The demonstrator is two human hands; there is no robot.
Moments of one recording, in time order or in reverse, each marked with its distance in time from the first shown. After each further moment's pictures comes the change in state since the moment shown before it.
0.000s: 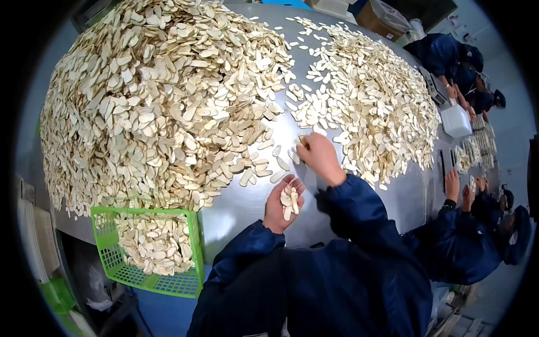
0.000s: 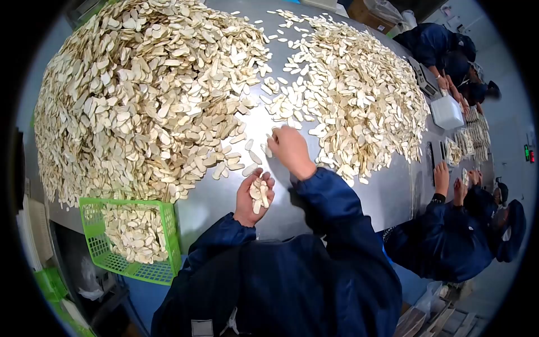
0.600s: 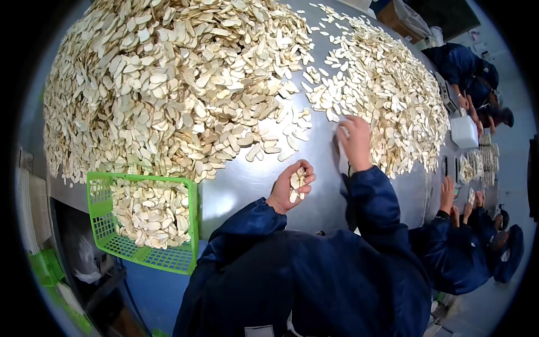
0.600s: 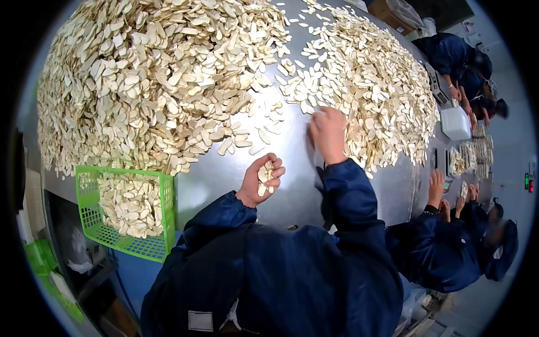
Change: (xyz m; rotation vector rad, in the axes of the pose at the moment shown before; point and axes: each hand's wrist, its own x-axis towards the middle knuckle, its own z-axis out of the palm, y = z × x) left_hand 0.007 0.001 -0.015 -0.046 -0.222 -0.183; right_hand -0.019 0.061 -0.022 -0.210 0.335 -0.233
